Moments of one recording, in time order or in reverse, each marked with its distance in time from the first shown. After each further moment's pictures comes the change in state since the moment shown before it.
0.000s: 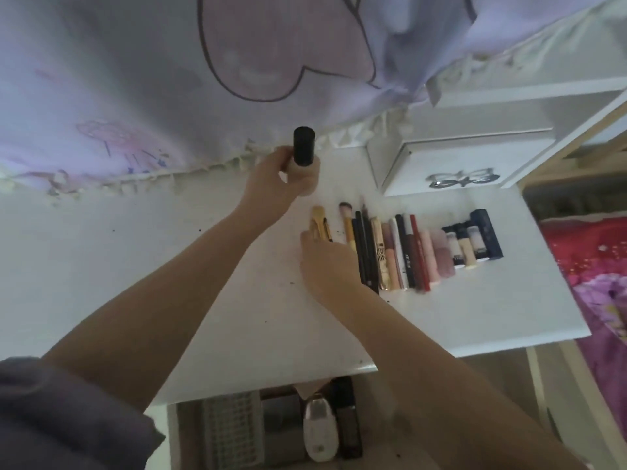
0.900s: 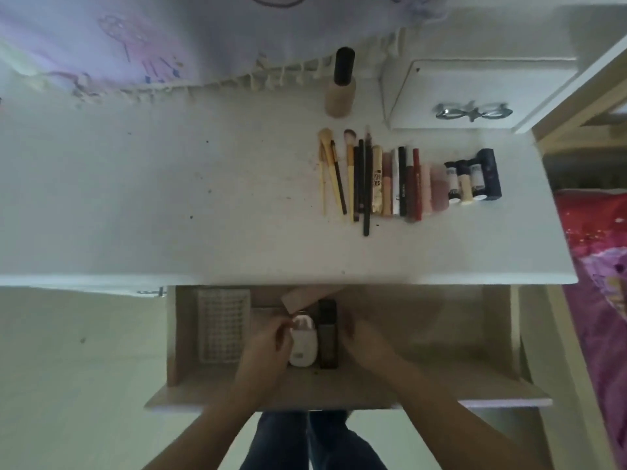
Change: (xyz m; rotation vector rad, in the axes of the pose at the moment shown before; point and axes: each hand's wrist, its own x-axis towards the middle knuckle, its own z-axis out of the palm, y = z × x) left_hand -0.331 -0.070 0.101 0.222 -0.075 -0.468; right_hand -0.193 0.078 0.148 0.608 -0.476 0.146
